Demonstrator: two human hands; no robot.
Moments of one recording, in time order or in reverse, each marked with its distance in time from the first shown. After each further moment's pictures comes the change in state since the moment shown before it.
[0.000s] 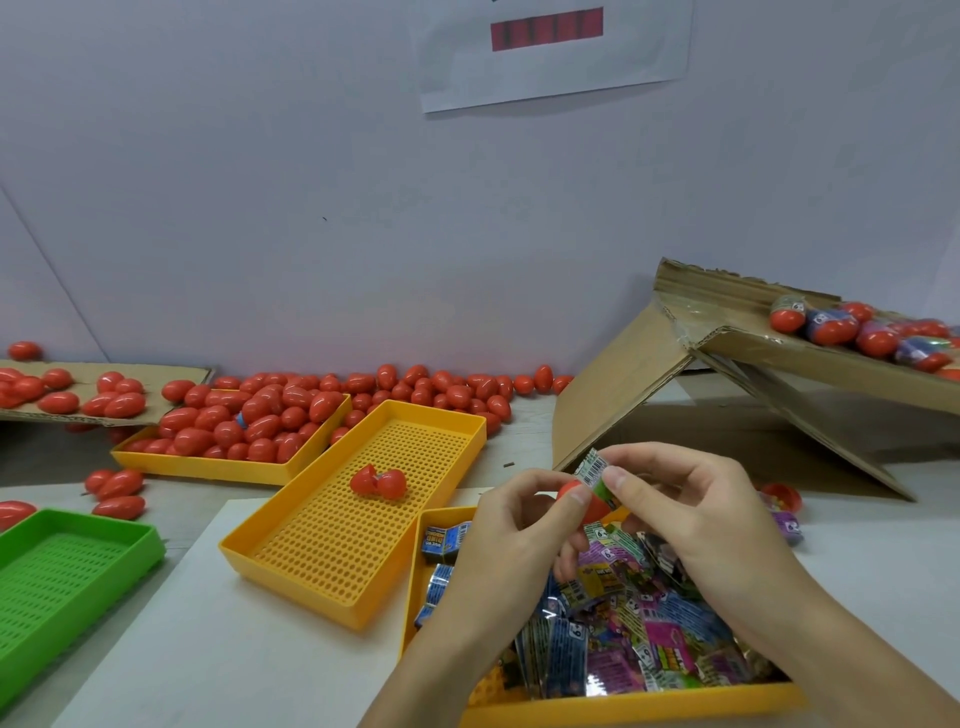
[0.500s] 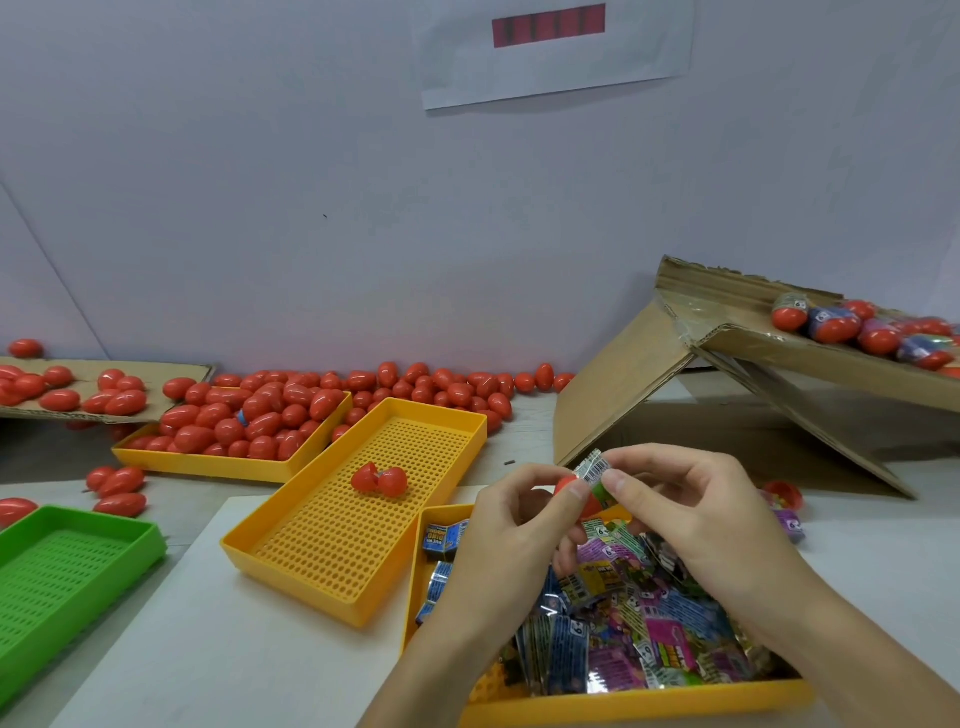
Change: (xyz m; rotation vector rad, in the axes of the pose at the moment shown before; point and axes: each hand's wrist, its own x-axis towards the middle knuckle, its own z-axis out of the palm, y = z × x) left_hand 0.000 -0.001 -0.001 -0.015 0.020 0.021; right_hand 0.001 0.001 -0.003 -0.126 -0.040 -0.026
